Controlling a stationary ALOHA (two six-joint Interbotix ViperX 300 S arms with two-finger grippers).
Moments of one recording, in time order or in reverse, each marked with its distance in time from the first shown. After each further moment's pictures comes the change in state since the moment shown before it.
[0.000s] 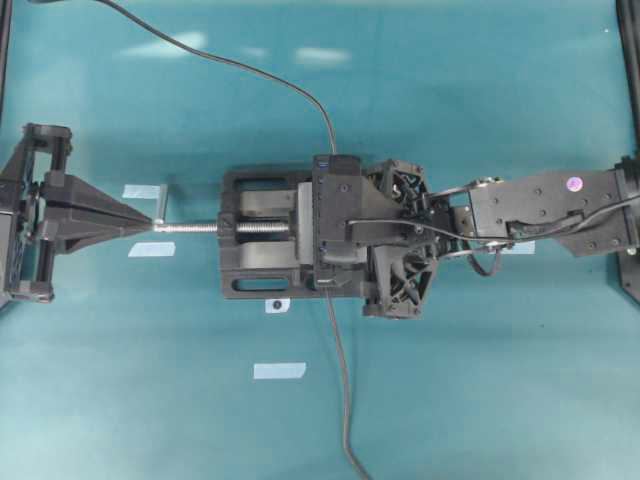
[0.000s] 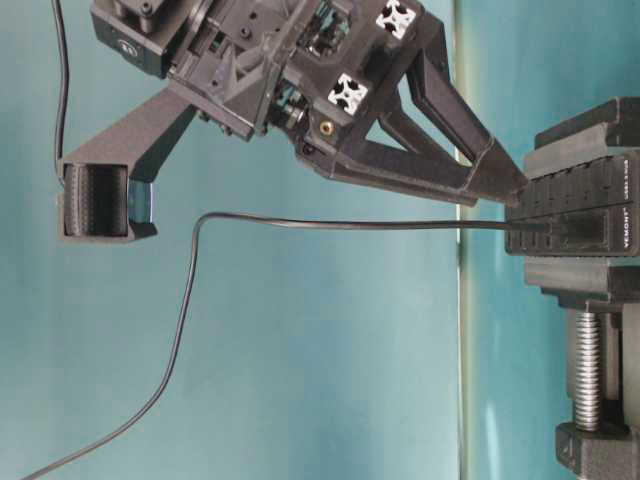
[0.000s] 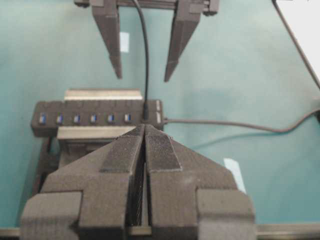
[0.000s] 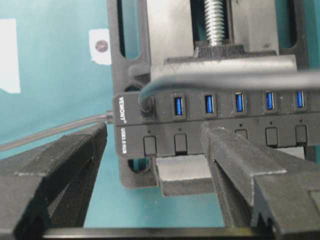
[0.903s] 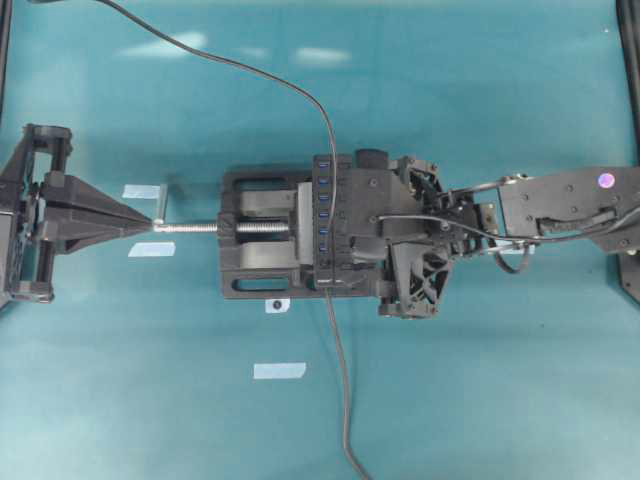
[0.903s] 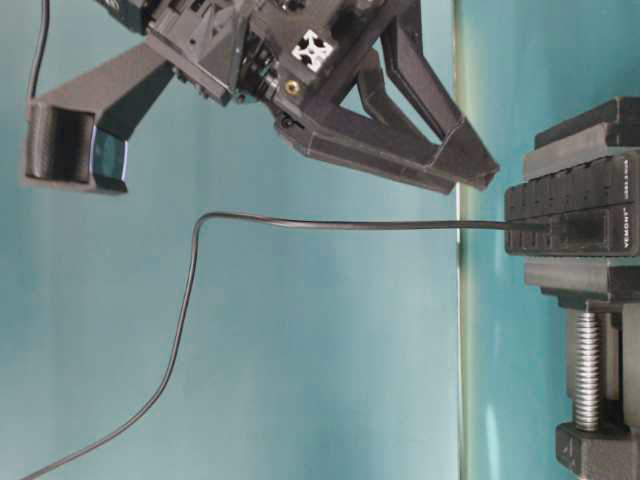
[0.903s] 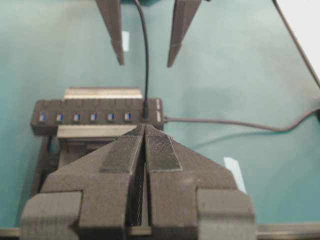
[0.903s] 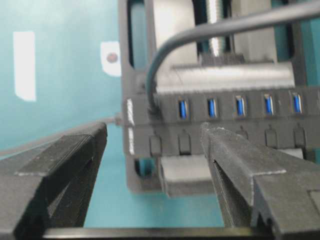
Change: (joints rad) left arm 0.000 0.000 0.003 0.000 0.000 -0.003; right arm 0.000 -0.072 0.089 0.002 -0.146 0.000
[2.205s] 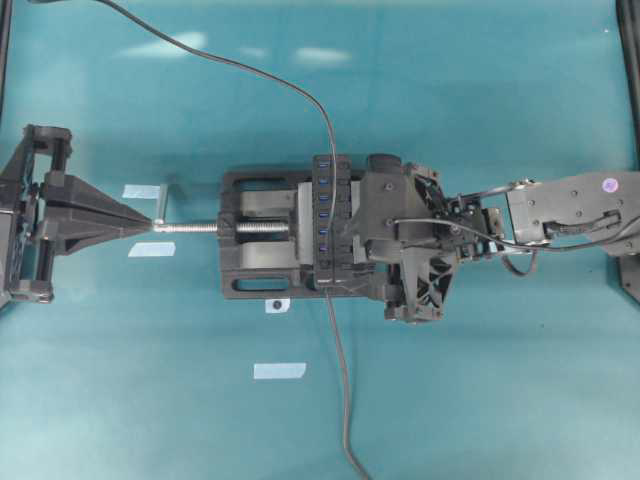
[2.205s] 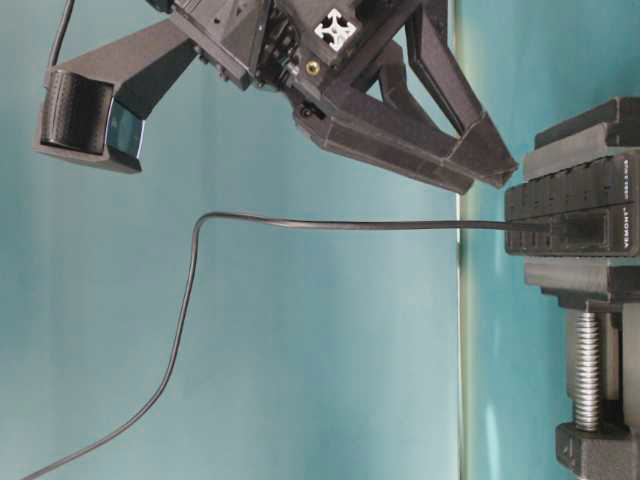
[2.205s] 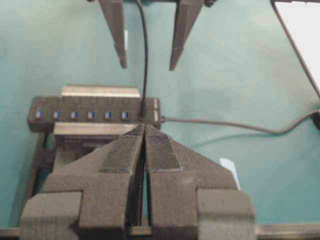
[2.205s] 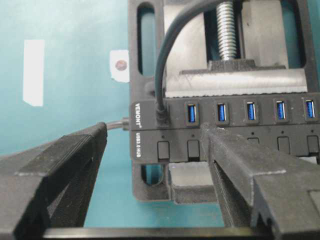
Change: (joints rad) left arm 0.000 -0.002 0.002 0.002 0.000 -0.029; right arm 0.000 -0.003 0.054 0.002 -0.092 0.002
